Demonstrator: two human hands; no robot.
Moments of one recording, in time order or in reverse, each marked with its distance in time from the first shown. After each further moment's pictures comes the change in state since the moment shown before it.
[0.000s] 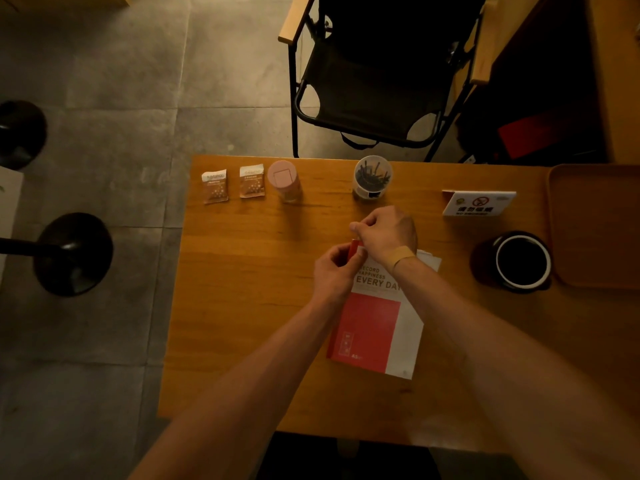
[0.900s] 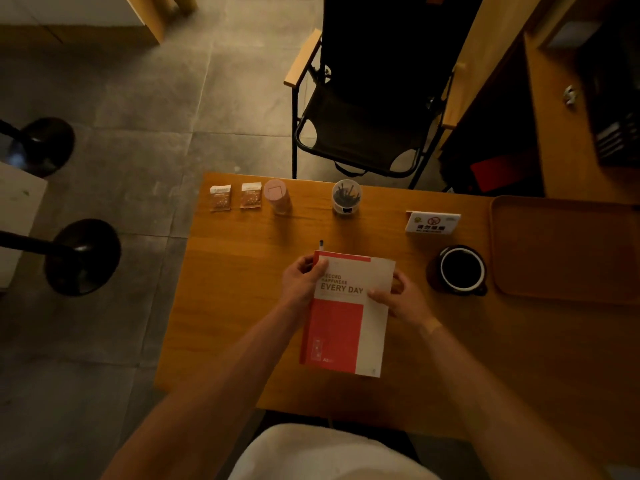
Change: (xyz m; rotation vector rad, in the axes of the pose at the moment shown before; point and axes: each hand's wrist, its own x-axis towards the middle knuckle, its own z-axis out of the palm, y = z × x) left_hand -0.058 0.028 -0.002 -0.079 0.105 -0.020; right_hand -0.075 0.116 -0.054 0.690 -0.350 0.148
